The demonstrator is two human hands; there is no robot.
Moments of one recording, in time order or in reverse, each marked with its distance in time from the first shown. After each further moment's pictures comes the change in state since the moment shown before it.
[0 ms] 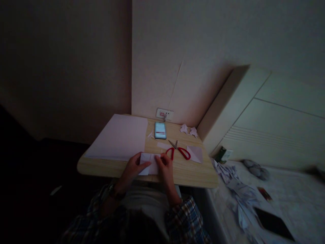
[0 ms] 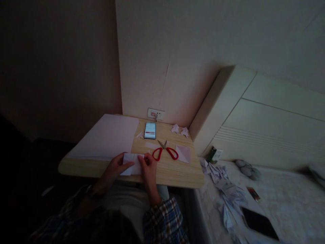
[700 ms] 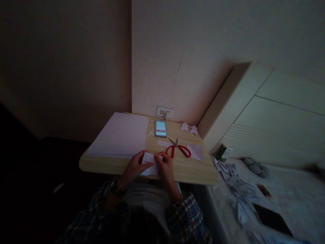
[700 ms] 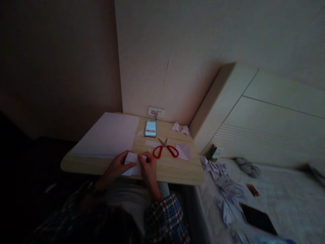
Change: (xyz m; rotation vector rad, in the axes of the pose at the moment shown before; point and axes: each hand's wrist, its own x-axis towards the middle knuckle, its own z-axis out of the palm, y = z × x) left_hand -0.001 0.000 -0.002 0.060 -0.100 0.062; right_hand 0.000 0.001 -0.001 -0.150 0.010 -0.041
